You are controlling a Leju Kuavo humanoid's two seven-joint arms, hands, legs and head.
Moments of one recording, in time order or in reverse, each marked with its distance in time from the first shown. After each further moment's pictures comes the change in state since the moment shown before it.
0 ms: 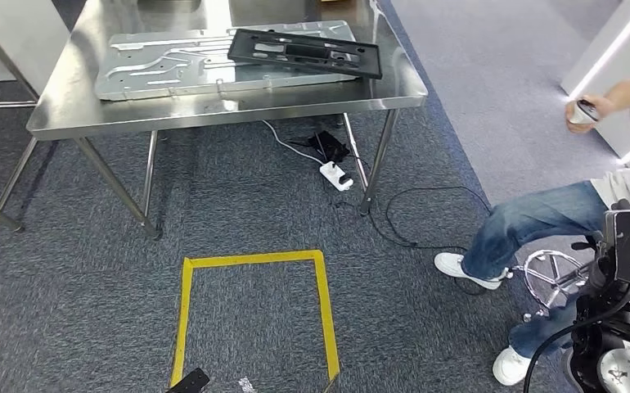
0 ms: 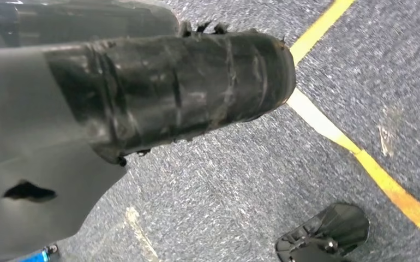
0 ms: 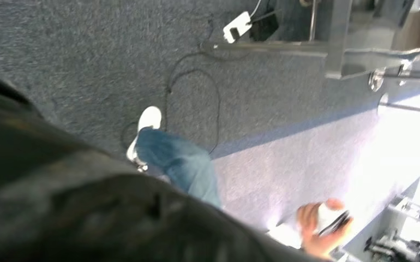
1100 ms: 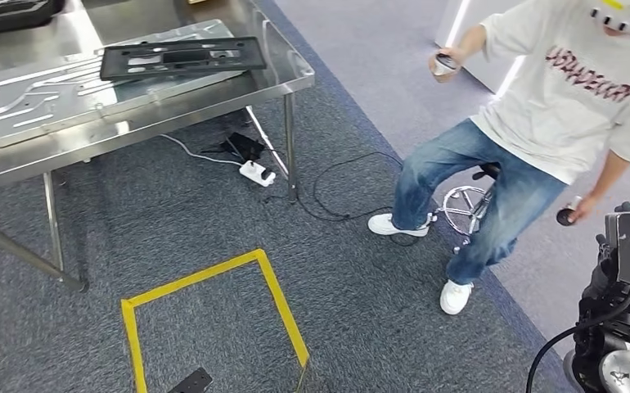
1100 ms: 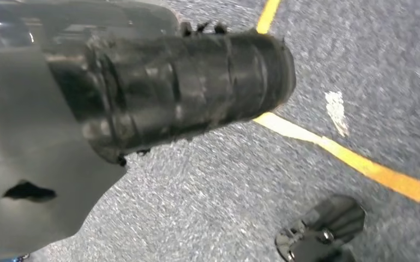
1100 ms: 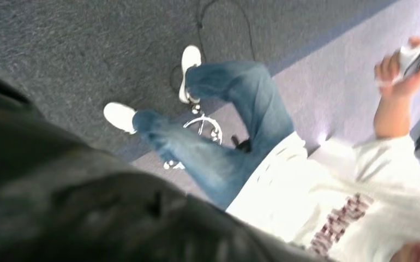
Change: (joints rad) left arm 0.001 -0.003 0.000 0.000 0.006 -0.004 -0.004; right arm -0.001 -0.004 0.003 0.007 -0.003 -0.009 0.001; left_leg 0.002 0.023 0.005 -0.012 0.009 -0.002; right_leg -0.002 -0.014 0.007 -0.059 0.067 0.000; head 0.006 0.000
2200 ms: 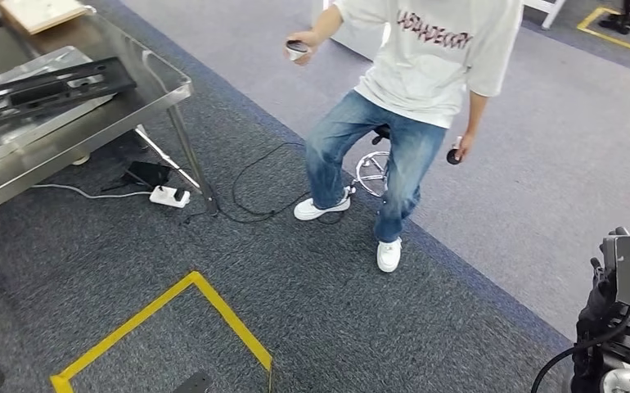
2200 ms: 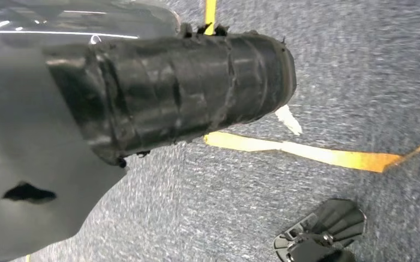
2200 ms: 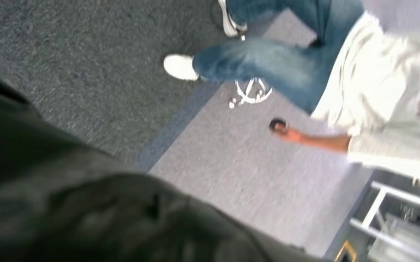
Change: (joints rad) left arm 0.006 0.002 0.000 0.000 0.000 0.011 0.000; right arm 0.065 0.010 -0.003 0.013 -0.062 -0.008 -0.058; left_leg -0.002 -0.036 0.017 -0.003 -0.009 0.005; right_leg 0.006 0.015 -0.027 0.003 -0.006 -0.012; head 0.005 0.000
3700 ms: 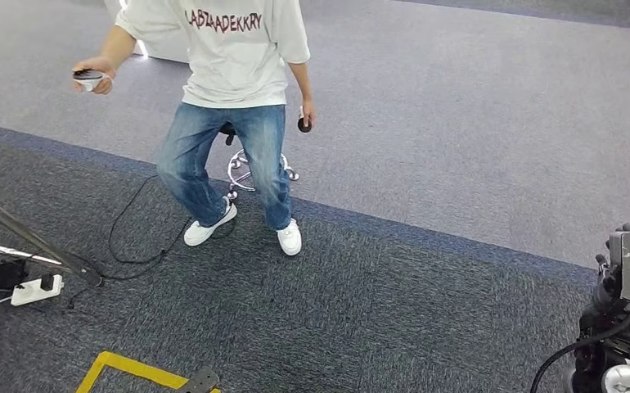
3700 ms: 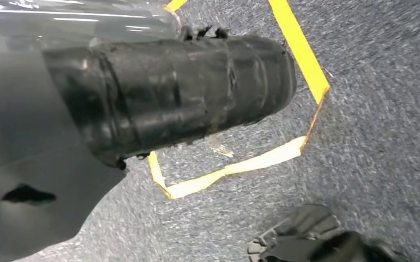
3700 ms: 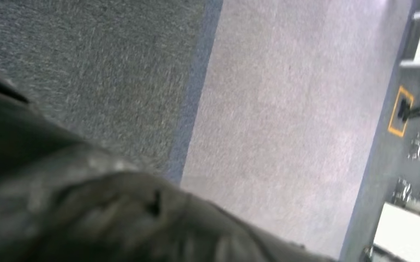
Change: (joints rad) left arm -0.002 0.000 -0.001 0.000 0.008 0.000 -0.027; right arm 0.004 0.021 -0.023 0.009 -0.001 0.016 -0.012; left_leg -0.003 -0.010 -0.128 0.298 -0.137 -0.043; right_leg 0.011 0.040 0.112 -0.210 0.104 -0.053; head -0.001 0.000
